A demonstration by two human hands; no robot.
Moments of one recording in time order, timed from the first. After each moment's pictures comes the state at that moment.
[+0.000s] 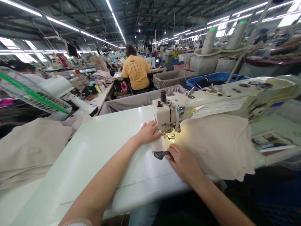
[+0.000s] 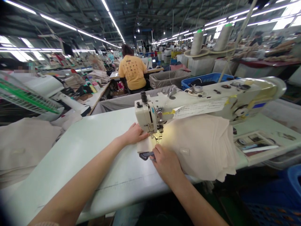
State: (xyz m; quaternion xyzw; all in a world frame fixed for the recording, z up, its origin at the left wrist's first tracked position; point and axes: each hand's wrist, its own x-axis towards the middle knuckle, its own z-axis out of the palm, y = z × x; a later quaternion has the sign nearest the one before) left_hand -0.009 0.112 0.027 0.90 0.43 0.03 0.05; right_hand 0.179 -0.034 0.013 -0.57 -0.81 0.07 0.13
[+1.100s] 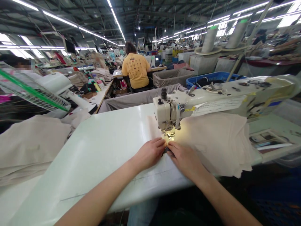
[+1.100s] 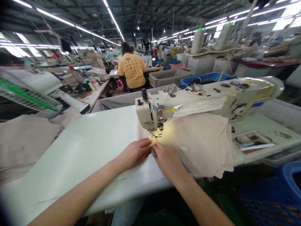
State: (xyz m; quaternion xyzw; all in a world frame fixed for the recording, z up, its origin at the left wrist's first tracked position) left_hand -0.004 0.020 0.026 0.96 0.26 0.12 0.06; right_hand 0.185 -0.034 0.029 -0.58 -0.80 0.11 0.10
